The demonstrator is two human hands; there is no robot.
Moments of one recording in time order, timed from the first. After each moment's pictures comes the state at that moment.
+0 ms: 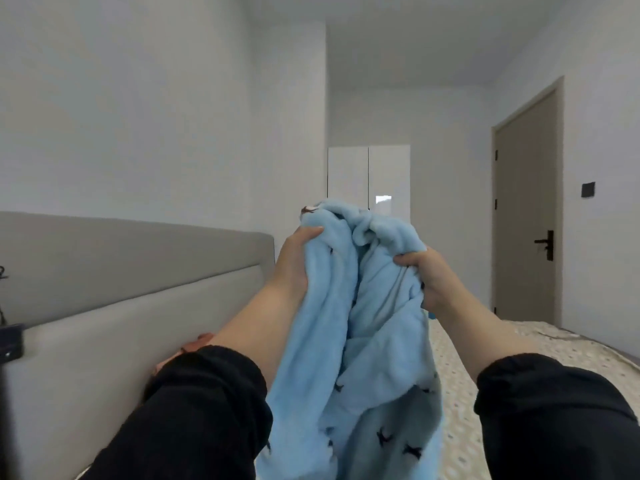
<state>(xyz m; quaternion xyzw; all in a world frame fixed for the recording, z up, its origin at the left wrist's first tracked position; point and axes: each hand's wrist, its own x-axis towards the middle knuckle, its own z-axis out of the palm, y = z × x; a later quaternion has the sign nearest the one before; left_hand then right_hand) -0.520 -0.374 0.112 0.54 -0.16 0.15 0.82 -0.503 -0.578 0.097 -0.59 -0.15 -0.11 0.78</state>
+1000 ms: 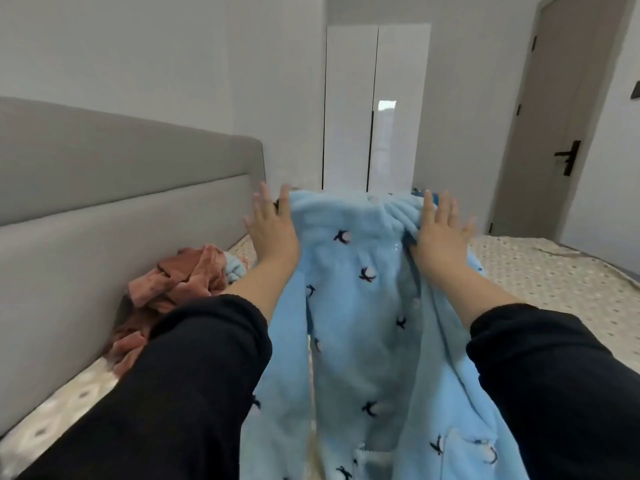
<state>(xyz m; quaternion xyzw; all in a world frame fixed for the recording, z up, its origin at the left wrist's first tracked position) -0.332 -0.330 -0.043 0.90 0.08 0.39 0.17 -0.329 -0.590 -0.039 -0.94 0.03 -0.33 0.09</state>
